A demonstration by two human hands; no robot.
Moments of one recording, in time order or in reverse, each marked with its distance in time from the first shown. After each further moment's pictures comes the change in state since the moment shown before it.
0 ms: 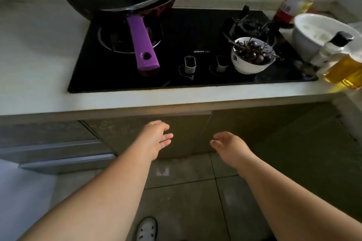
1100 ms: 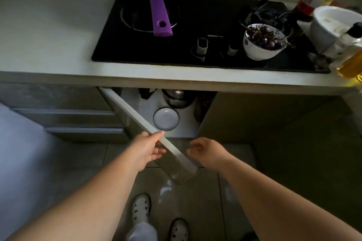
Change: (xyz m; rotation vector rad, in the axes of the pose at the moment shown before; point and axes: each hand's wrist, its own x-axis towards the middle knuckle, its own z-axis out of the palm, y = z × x) left_hand -0.067 -0.077 -0.043 0.084 0.078 -0.042; right_hand -0.057 0.010 0.047 -0.228 -0.330 -0.157
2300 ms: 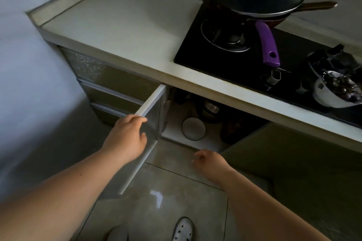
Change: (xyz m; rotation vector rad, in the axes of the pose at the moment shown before) left_hand -0.060 0.003 -0.192 1.005 0.492 0.526; right_hand 0.019 -0.095 0.094 -0.222 -0.096 -0.054
